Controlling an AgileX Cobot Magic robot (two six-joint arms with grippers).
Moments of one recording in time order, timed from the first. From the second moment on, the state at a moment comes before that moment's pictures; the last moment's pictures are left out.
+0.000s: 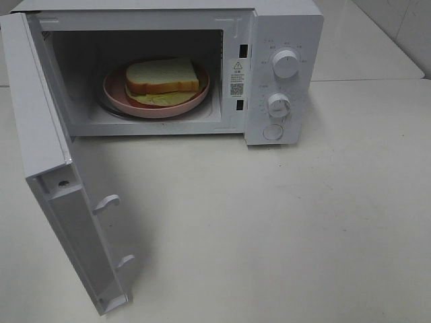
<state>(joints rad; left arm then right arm) 0.06 0.00 -0.50 -0.09 1.04 0.07 0.15 0.00 -0.51 -0.08 1.04 0.01</state>
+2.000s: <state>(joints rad) 0.06 0.85 -0.20 -0.02 -0.42 0.06 0.15 0.00 -0.51 -0.08 1.04 0.01</state>
